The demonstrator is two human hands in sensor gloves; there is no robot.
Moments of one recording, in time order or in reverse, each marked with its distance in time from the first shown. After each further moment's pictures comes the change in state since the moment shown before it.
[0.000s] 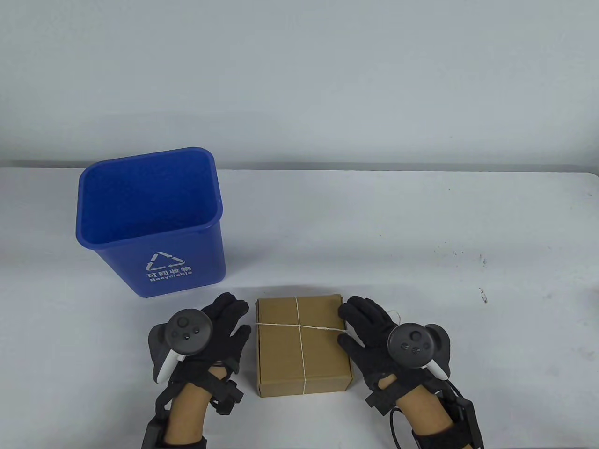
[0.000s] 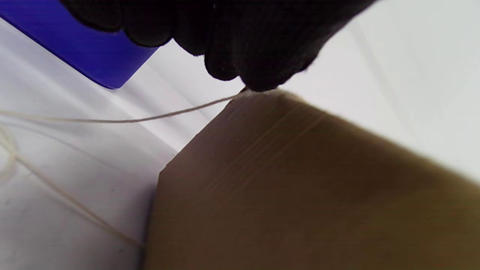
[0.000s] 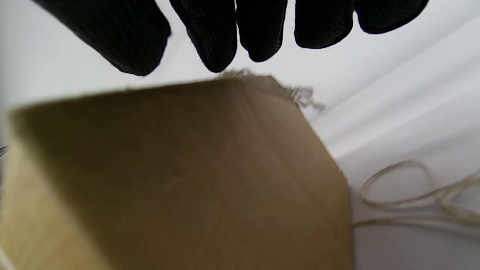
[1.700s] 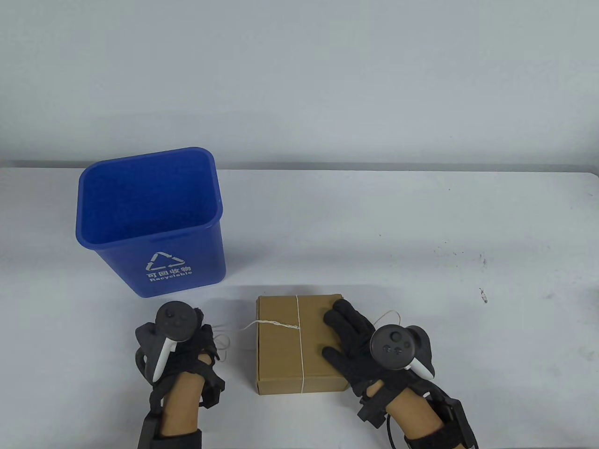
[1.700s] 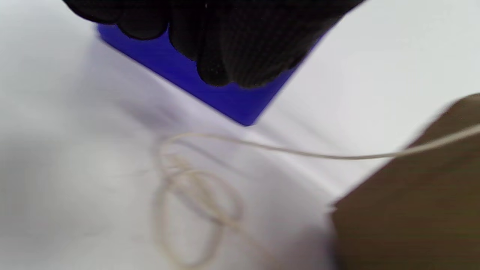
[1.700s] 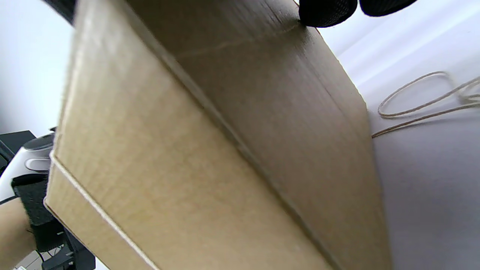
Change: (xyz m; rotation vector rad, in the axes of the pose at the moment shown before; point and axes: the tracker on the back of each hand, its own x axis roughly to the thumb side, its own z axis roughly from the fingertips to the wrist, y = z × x) left_hand -0.037 0.014 0.001 0.101 0.348 -0.147; right_hand 0.005 0.025 -0.001 0.137 0.031 -0.052
